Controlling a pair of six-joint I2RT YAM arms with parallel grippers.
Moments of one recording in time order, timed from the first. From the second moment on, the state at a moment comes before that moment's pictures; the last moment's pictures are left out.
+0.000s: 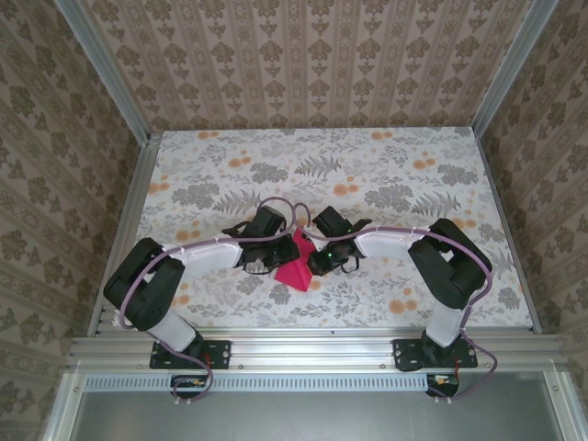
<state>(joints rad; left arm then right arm) -0.74 1.58 0.77 -0.16 0.30 -0.97 0.69 1.78 0.96 -0.36 -0.30 0.19</state>
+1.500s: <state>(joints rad) -0.74 1.65 0.74 -0.11 0.31 -0.98 0.79 1.65 0.85 -0.17 -0.44 0.61</state>
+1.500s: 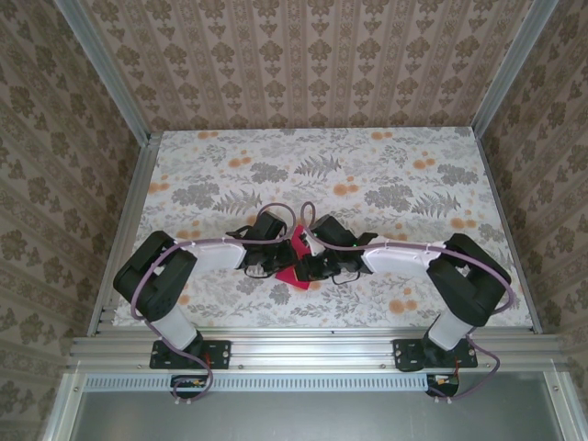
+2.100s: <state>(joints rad) -0.74 1.65 0.74 -0.11 0.31 -0.97 0.79 1.74 0.90 -0.25 -0.42 0.63</state>
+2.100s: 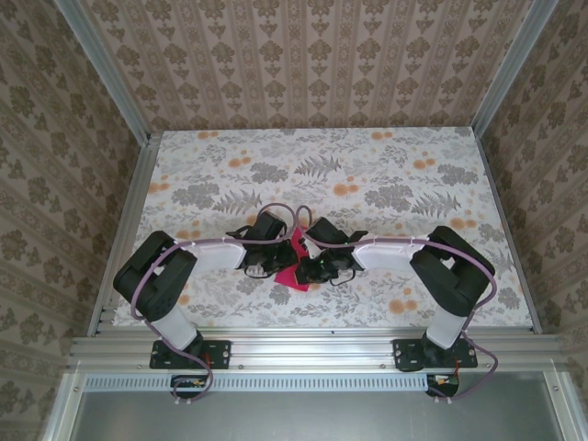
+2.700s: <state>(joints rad) -0.74 1.65 0.74 -0.11 0.30 -0.97 0.79 1.77 0.91 -0.27 -0.42 0.63</state>
